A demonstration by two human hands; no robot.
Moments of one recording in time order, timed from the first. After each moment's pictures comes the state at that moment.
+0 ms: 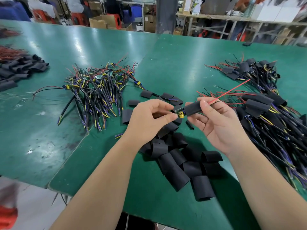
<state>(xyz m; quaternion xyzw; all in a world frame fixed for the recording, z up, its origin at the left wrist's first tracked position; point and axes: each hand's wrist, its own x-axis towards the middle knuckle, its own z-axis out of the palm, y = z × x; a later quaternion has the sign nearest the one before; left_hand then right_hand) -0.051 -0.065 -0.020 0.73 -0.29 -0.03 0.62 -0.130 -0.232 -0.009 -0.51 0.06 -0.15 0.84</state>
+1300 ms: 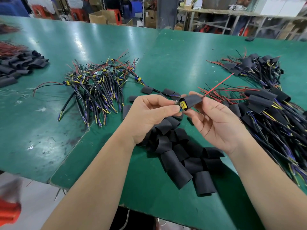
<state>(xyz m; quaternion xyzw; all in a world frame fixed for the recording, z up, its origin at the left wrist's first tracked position) -0.061 -0.059 -0.004 0.57 -0.26 -0.19 0.75 -0.132 -0.224 -0.007 -0.46 0.02 -0.05 0.89</state>
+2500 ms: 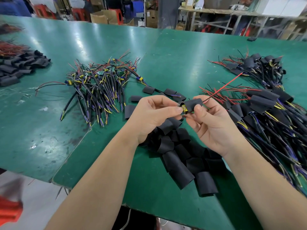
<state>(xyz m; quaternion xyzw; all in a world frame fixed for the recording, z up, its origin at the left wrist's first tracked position) -0.060 -0.061 -0.003 0.61 -0.25 -0.20 0.73 -0.129 -0.216 -0.016 -0.50 0.00 -0.10 0.86</state>
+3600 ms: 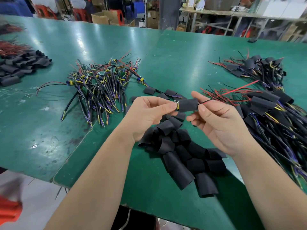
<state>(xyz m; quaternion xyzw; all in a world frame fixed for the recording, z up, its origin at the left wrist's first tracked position) -0.048 -0.053 -0.008 0.60 -0.25 -0.20 0.73 -0.134 -0.223 -0.013 -0.58 -0.05 -0.13 0.80</state>
